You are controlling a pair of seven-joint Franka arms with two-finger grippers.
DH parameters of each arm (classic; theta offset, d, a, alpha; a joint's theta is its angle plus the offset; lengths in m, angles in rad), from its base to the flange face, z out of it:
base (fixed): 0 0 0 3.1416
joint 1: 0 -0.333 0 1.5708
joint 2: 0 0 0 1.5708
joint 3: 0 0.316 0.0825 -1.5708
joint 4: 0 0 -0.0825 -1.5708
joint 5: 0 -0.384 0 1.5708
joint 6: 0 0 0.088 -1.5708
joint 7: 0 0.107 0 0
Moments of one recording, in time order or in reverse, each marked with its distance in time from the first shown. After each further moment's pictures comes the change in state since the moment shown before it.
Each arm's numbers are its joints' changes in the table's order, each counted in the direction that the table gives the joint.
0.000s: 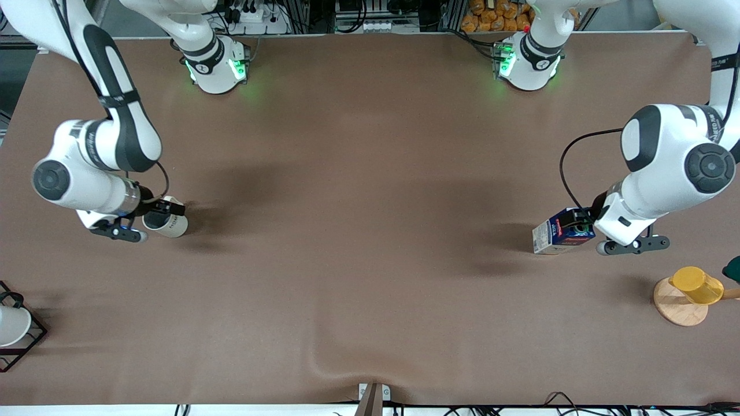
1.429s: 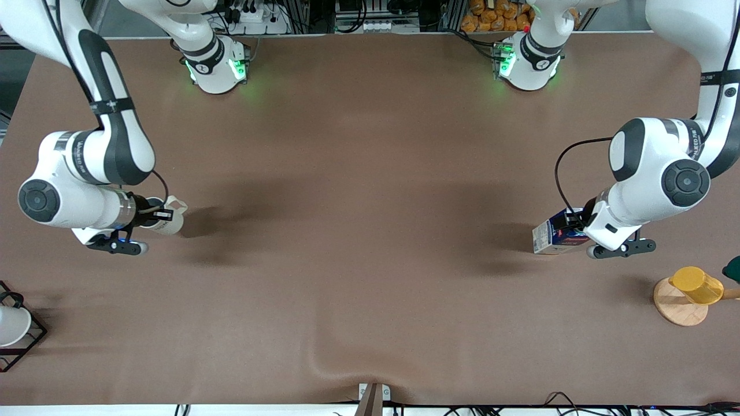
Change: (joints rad) left arm 0.000 0.041 0.000 0.019 -0.014 -0.017 -0.046; right arm -0.049 0.027 0.014 -0.214 0.000 0.212 -0.040
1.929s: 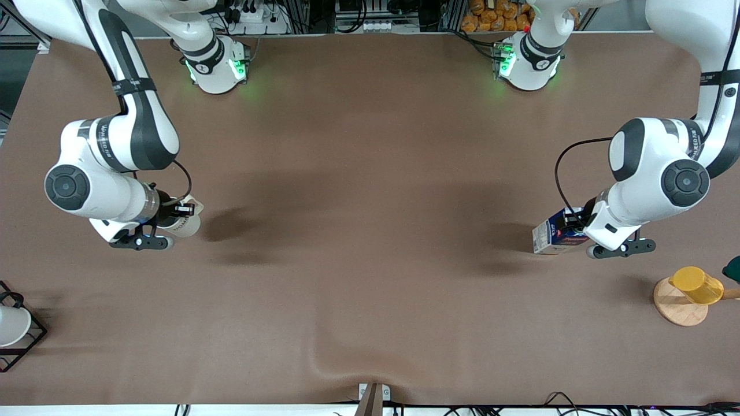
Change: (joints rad) left arm 0.000 0.000 0.000 0.000 -0.001 0.000 0.000; right arm -0.081 -0.031 0.008 -0.008 0.000 0.006 0.003
